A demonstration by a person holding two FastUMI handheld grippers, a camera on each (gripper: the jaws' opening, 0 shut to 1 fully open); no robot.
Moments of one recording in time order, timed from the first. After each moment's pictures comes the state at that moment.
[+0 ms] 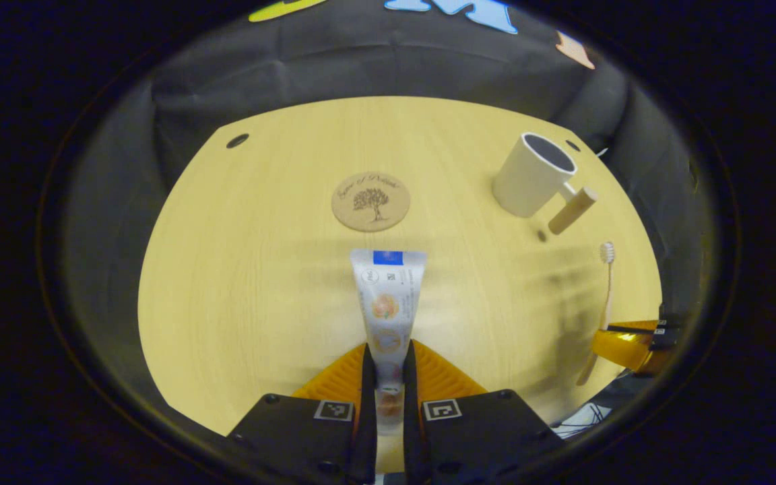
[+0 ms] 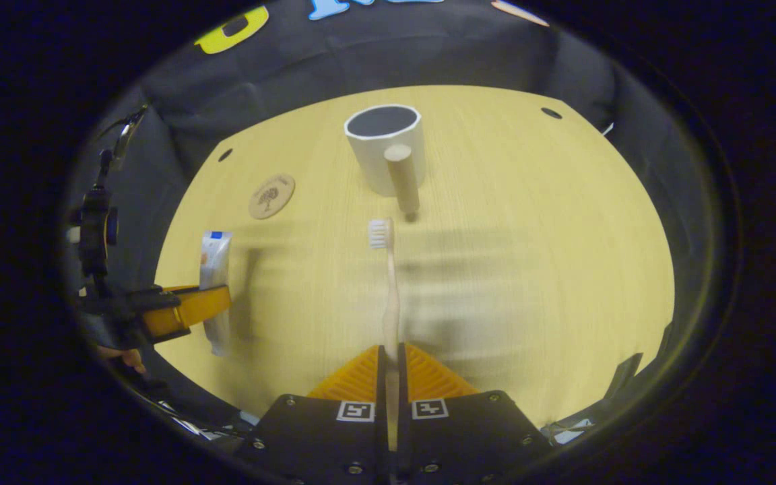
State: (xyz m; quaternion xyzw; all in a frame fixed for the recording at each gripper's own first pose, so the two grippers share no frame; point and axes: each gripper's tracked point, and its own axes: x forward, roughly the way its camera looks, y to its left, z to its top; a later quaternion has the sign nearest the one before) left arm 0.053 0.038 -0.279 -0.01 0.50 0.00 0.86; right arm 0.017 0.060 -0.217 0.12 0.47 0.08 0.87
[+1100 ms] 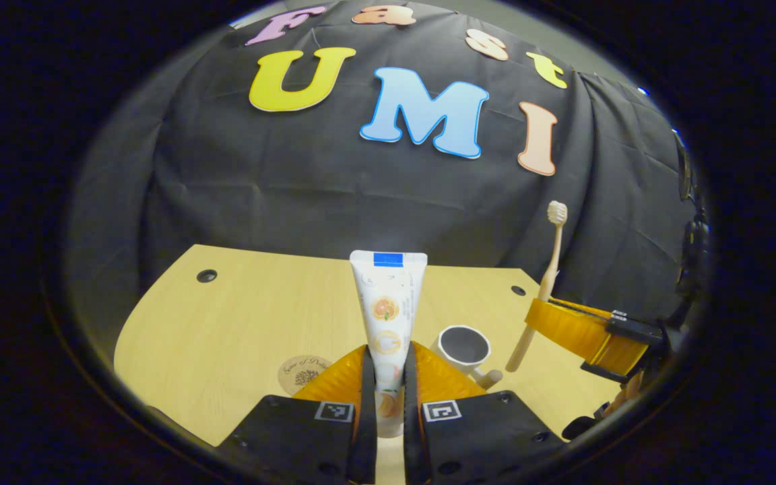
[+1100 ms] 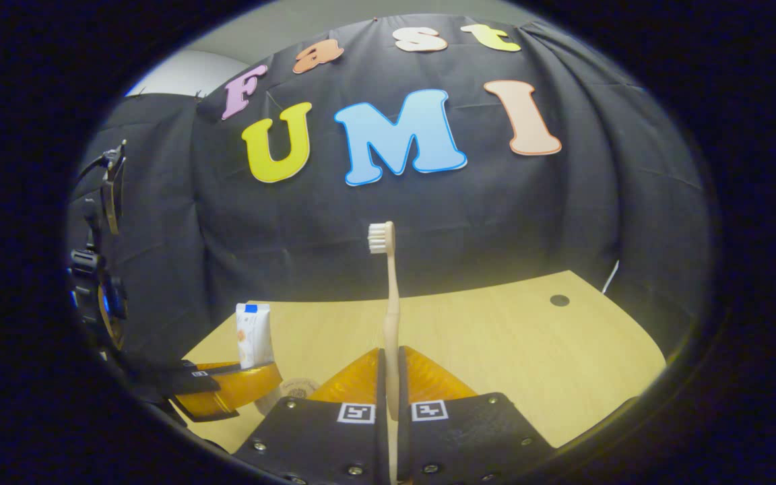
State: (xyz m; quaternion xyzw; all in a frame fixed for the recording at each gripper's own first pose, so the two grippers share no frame) left arm 0.177 -0.028 -0.125 -0.07 0.20 -0.07 0.97; right arm 0.169 0.034 -0.037 0.11 0.08 0.07 0.99
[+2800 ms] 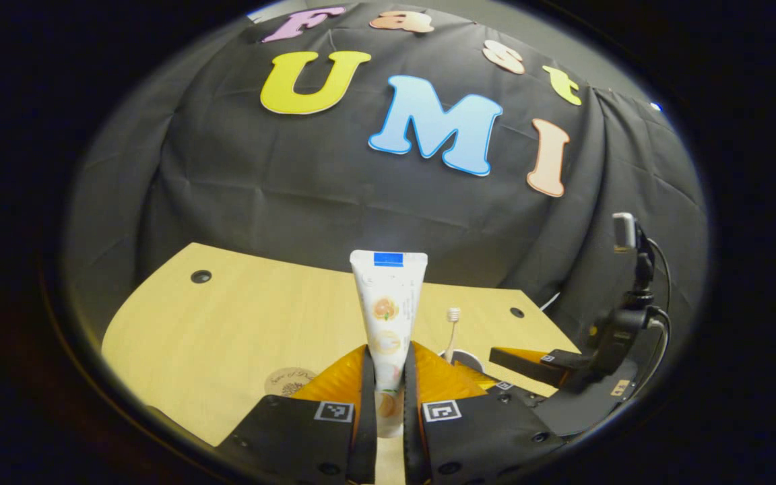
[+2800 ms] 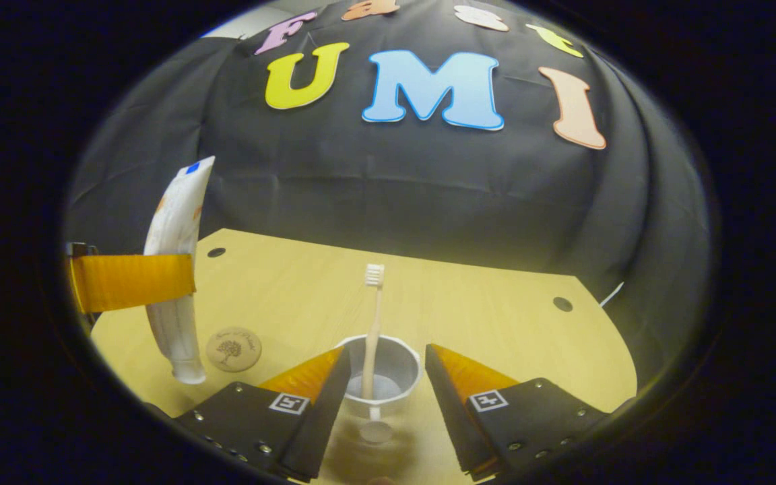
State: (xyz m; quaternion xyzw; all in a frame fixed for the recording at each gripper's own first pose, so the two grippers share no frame) left arm 0.206 -0.037 -0.116 -0.10 0.18 -0.06 0.98; right arm 0.215 0.024 -0.123 -0.01 0.15 0.07 0.99
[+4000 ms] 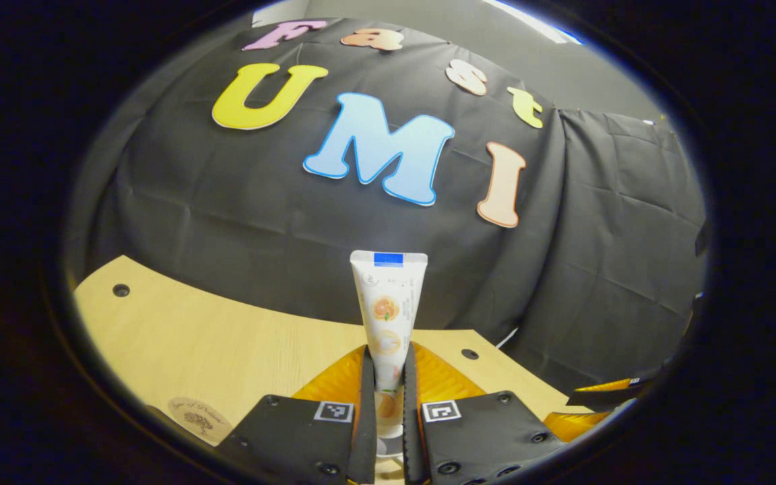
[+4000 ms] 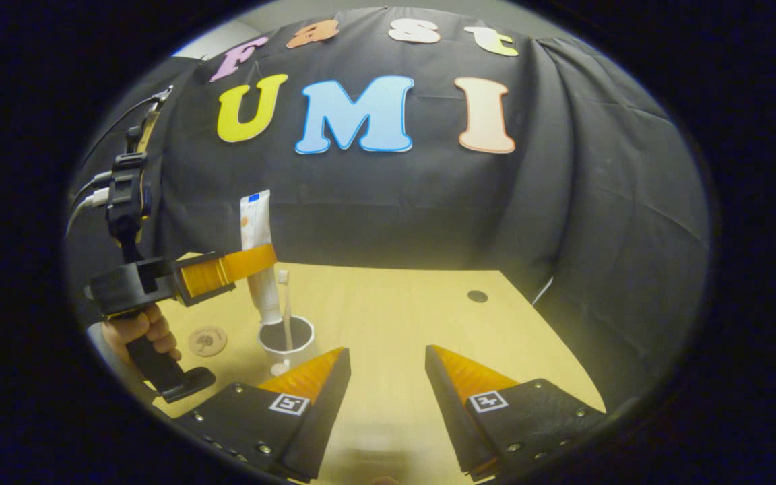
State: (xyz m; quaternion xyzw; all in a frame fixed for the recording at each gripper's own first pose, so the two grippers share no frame) left arm 0.283 -0.150 -0.115 -0.13 0.07 -0.15 0.98; right arm 0.122 -0.094 -0.109 0.03 0.15 -0.02 0.99
